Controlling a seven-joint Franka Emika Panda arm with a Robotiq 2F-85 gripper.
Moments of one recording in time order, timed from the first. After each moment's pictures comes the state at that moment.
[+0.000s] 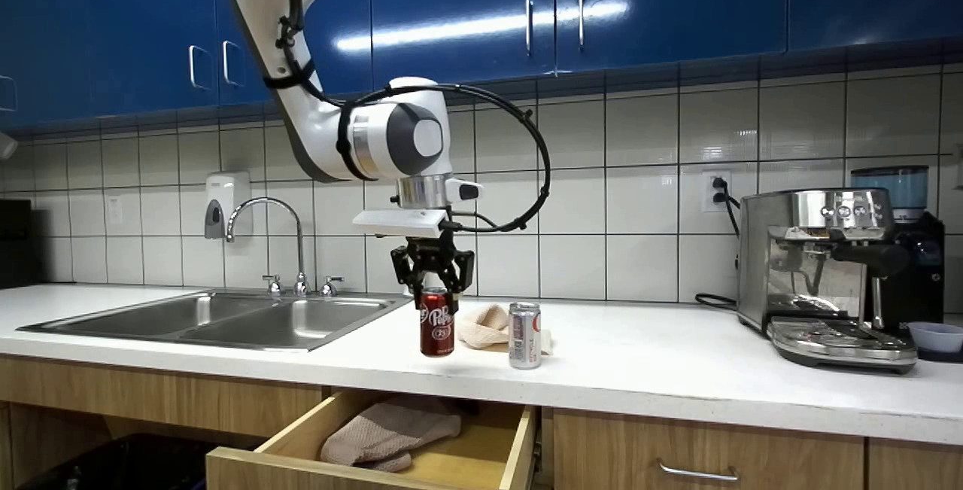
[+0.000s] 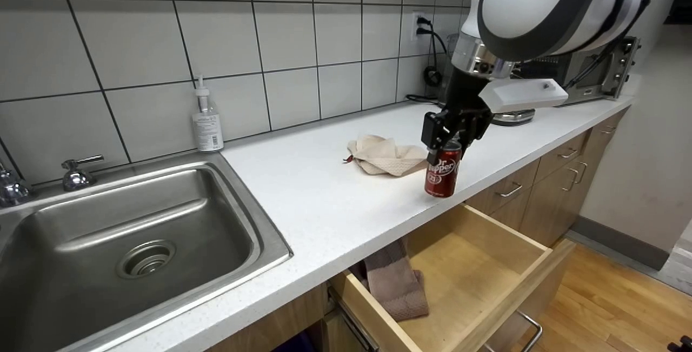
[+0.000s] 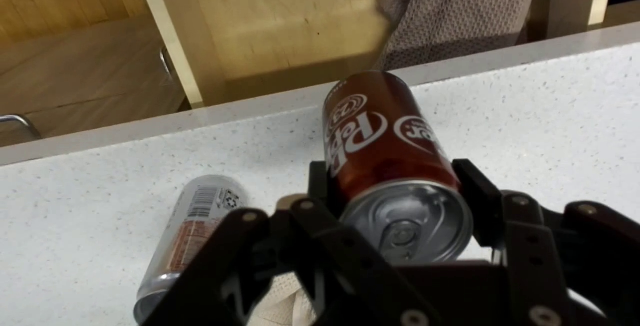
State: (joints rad) arm -0.02 0.10 -0.08 -2.30 0.03 2.63 0.03
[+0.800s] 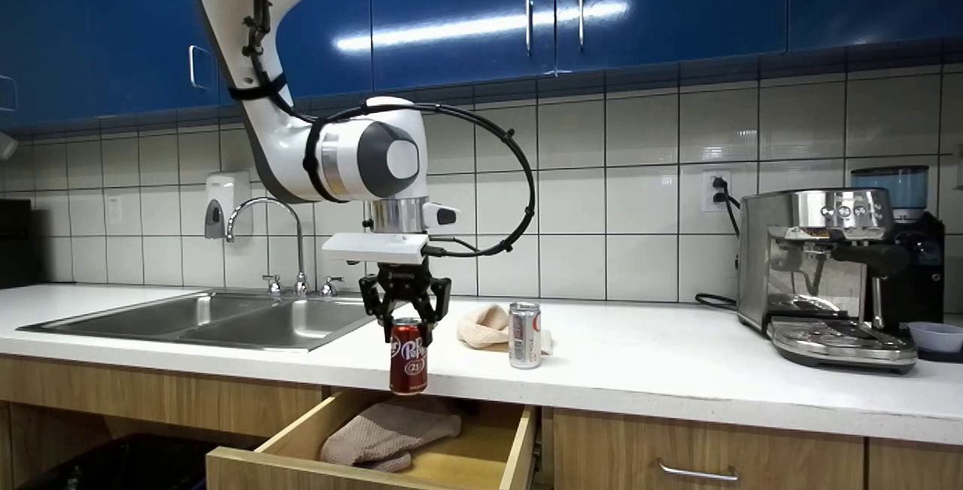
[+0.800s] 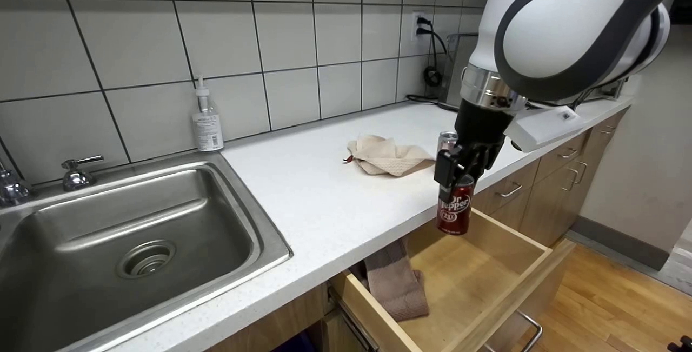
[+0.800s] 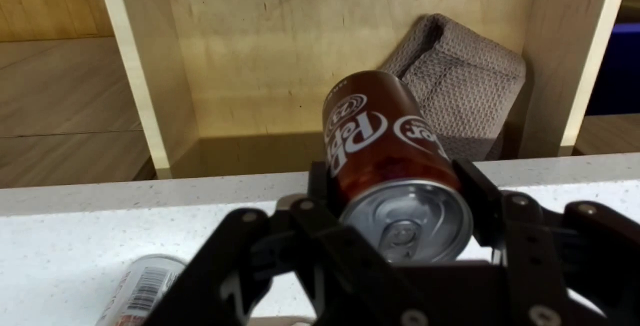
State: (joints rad) arm -0.01 0.08 -0.04 -2.43 0.03 2.66 -0.08
